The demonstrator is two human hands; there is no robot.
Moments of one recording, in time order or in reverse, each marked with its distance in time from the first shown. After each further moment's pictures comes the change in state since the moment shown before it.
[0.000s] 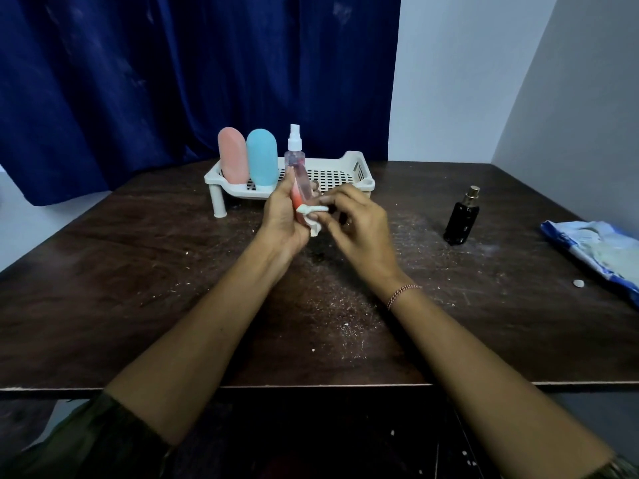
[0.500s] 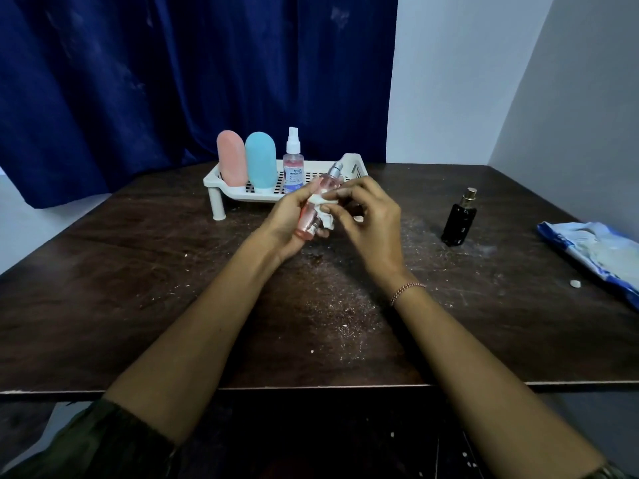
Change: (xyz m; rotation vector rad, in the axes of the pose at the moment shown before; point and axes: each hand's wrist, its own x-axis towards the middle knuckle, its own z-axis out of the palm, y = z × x) left_hand -0.010 0.003 0.002 0.389 -0.228 -0.053; right_hand 0.005 0.004 -0.009 0.057 0.113 0.136
